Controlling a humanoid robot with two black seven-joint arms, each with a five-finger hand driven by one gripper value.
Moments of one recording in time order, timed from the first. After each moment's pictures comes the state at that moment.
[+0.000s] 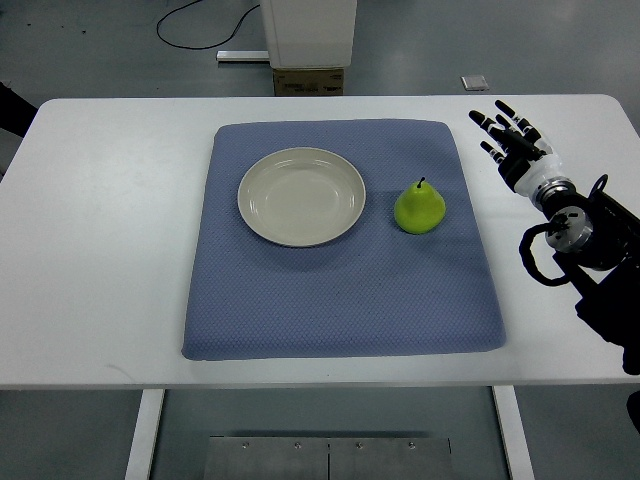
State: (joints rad) left arm -0.05 0.00 -0.11 -0.26 -0.03 0.06 -0.25; right arm 0.81 -0.16 0.84 0.62 -0.12 -0.05 0.15
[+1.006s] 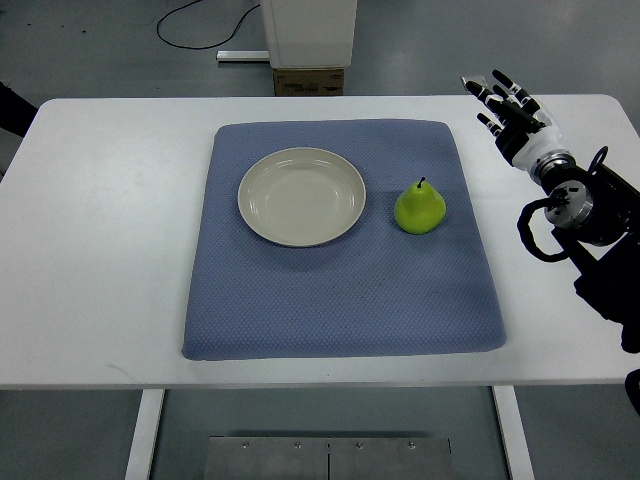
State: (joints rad) left arm -0.04 0.00 -0.11 -0.26 -0.03 0.06 -0.25; right arm 0.88 -0.16 0.84 0.62 -0.12 -0.04 0.14
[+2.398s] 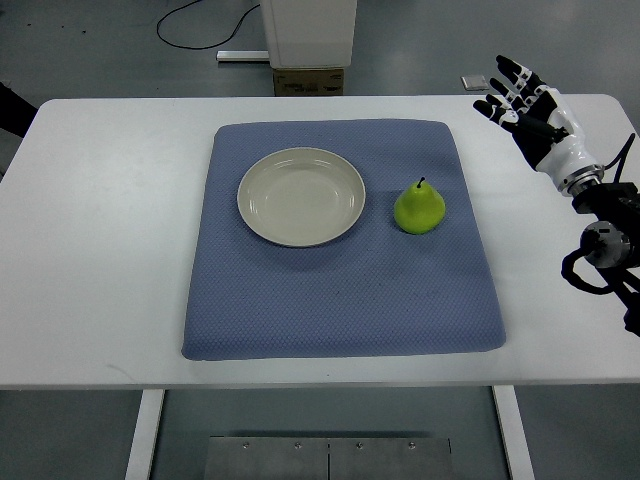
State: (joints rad) left arm -0.03 0.00 -0.11 -0.26 -0.03 0.06 -0.25; right arm 0.83 -0.30 0.57 0.64 -0.26 0.26 0.53
